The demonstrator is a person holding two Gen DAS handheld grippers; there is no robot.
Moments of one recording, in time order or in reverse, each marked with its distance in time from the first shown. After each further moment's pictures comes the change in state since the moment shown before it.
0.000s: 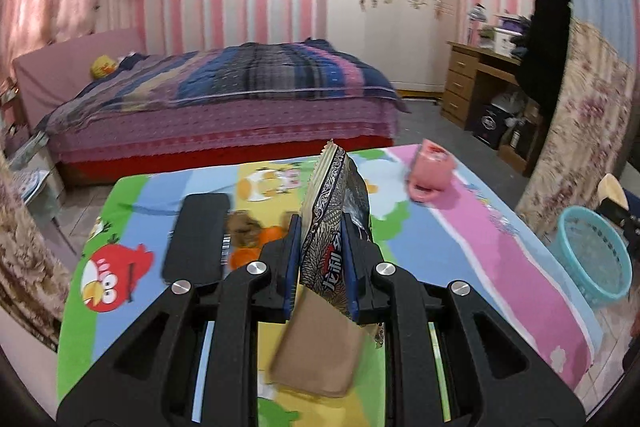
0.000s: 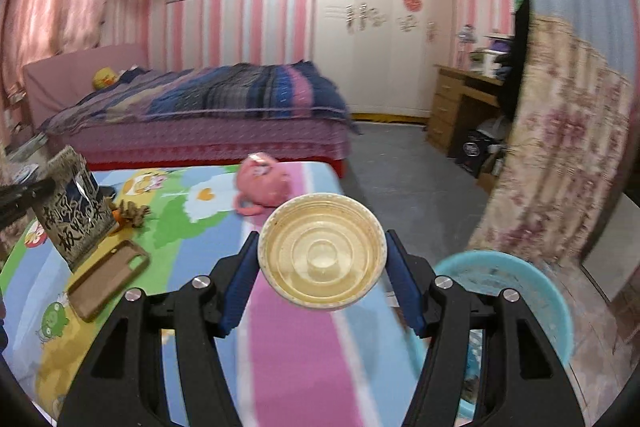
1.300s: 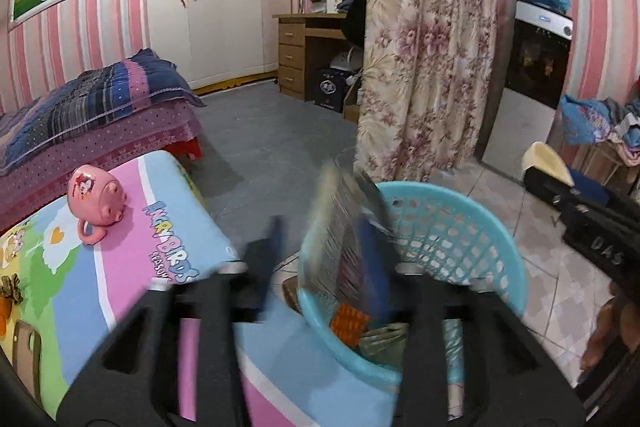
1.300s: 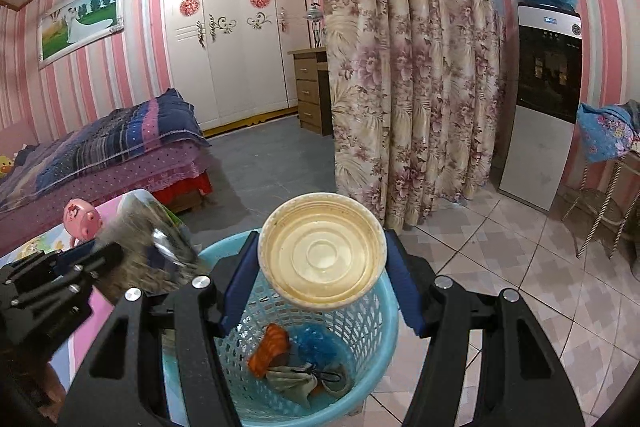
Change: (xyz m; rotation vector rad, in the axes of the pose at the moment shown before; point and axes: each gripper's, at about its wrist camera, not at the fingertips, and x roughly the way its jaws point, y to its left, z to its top) left arm 0.051 -0.351 -0.016 0.271 0.046 -0.436; right arm -0.012 -0.223 -0.042 0.310 0.002 -0.331
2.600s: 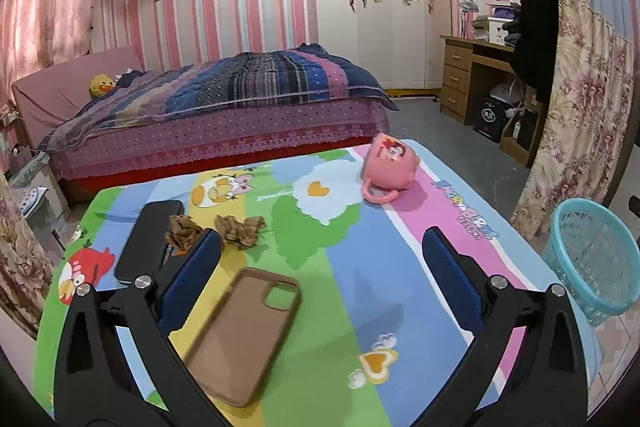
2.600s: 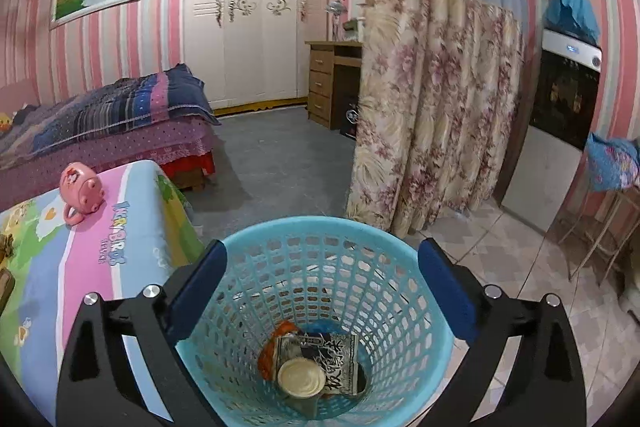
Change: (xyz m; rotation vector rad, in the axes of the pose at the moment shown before) left arm -0.140 0.225 -0.060 -0.224 -0.053 0.500; right arm 0.015 0.078 -0.010 -0.147 0.008 -0.008
